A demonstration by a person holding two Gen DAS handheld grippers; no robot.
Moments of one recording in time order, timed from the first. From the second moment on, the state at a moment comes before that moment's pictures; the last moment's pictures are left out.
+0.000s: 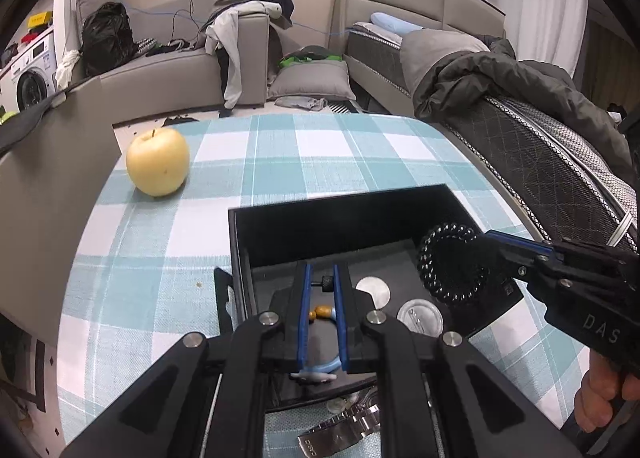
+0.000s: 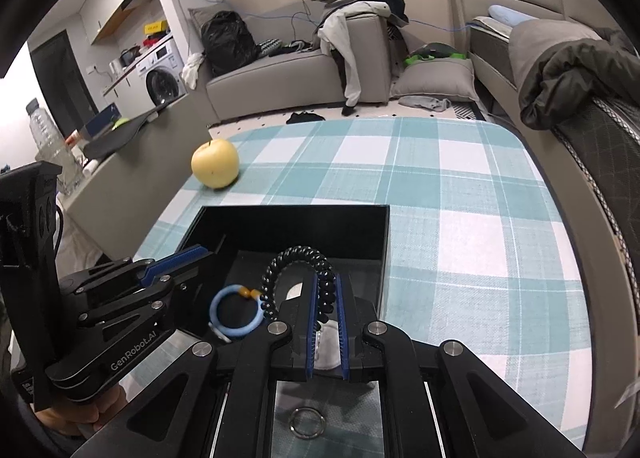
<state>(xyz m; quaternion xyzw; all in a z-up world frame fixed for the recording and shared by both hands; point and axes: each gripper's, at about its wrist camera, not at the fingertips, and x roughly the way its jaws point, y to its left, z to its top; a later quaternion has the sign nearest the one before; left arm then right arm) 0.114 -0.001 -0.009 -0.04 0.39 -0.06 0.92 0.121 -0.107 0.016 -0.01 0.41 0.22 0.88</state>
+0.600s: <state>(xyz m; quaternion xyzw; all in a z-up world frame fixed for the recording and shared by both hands) 0.115 -0.012 -0.011 -0.04 0.41 -0.07 0.91 0.108 -0.110 0.021 -0.03 0.40 0.22 0.89</state>
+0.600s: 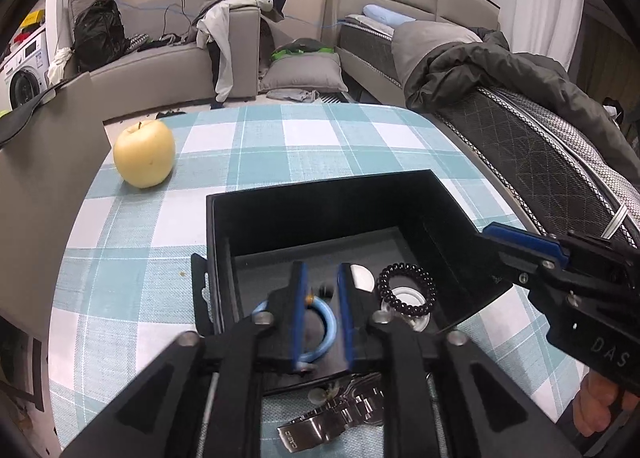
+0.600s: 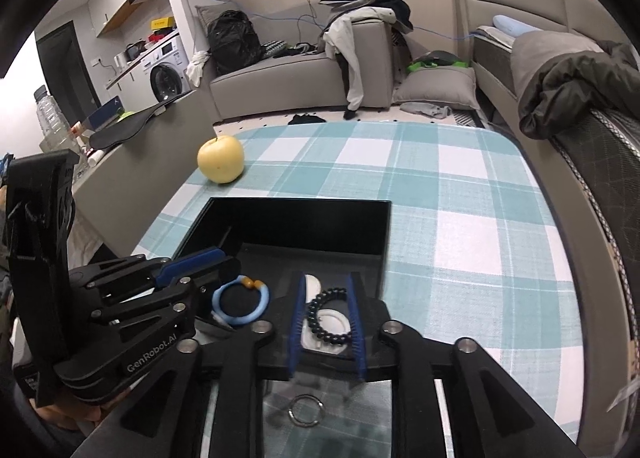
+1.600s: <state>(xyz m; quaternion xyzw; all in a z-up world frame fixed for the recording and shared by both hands) 0.060 0.013 -0.012 -0.05 0.45 -0.02 0.89 0.072 -0.115 -0.037 -0.13 0.49 0.22 0.84</state>
